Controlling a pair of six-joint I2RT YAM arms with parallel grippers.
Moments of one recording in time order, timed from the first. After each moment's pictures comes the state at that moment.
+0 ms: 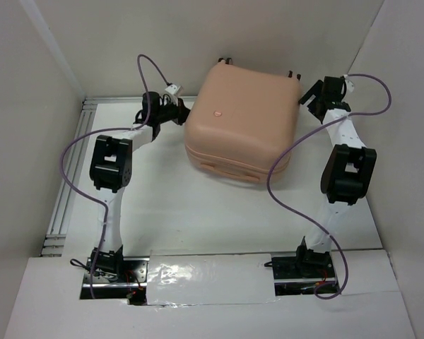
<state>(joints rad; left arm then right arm) -0.17 2.33 1.72 0.38 0.73 -0.09 -0.17 1.96 1.68 -0.32 0.13 0.57</state>
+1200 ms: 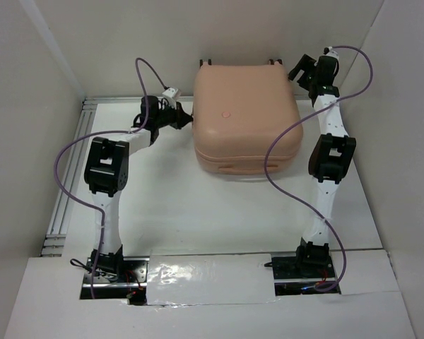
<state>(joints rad) -0.18 2.19 1.52 0.40 0.63 -0.12 -0.14 2.43 2.34 -0.23 -0.13 0.43</state>
